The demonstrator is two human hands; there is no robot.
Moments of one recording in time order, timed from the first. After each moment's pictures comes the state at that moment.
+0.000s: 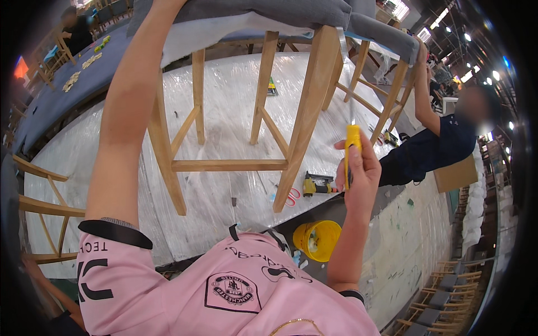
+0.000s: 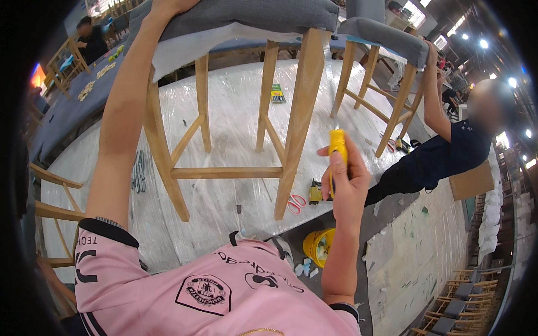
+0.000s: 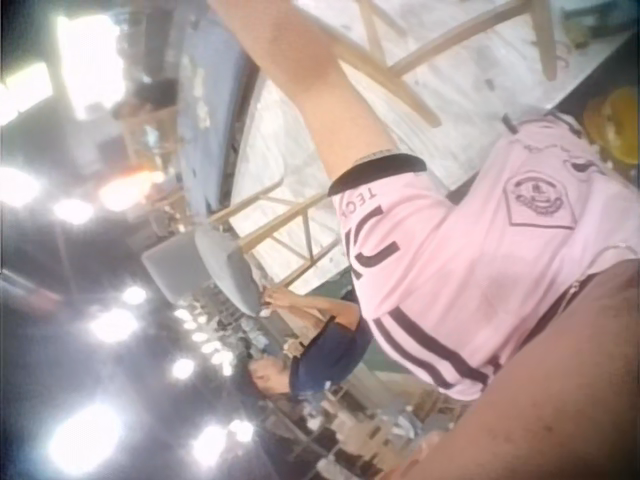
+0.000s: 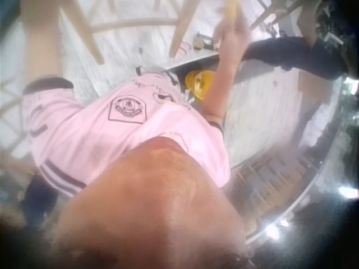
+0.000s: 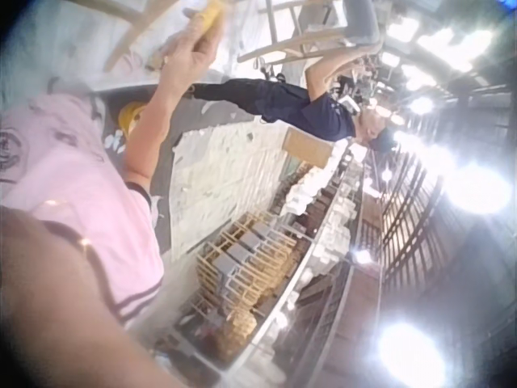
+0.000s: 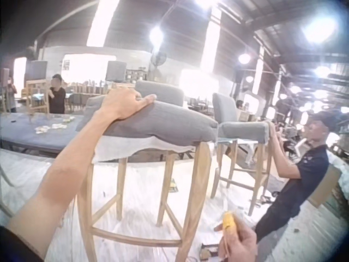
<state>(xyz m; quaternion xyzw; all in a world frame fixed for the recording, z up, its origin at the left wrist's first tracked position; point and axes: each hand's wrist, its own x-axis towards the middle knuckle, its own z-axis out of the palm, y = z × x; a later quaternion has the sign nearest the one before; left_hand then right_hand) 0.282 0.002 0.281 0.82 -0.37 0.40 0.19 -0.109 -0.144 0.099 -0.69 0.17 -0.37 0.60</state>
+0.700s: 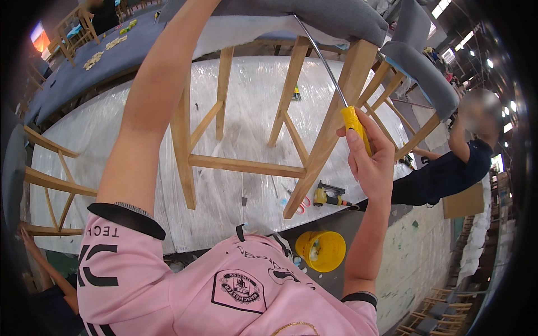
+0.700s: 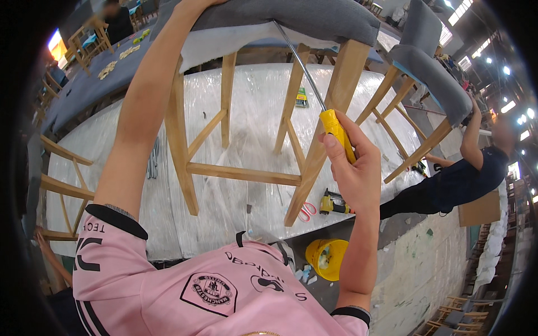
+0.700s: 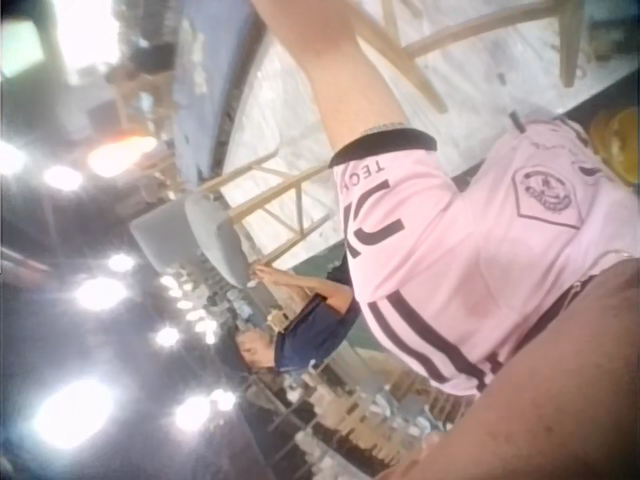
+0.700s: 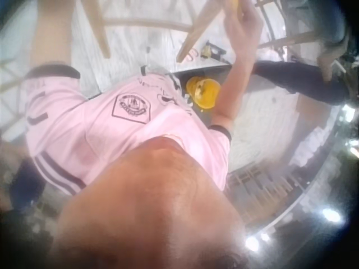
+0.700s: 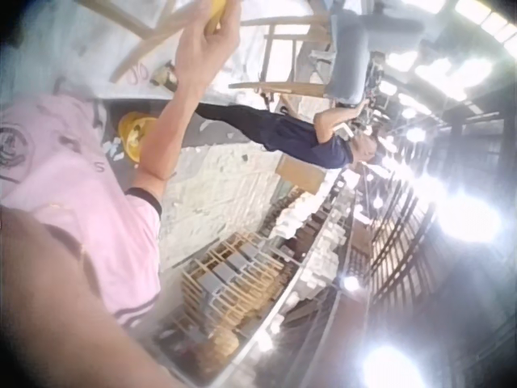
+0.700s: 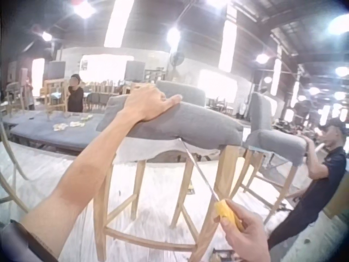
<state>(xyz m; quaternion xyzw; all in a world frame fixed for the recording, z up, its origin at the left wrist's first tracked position) 0.295 -0.003 0.281 0.82 -0.37 0.40 0.18 -0.050 -0.146 0.146 -0.81 0.13 -0.24 0.52</state>
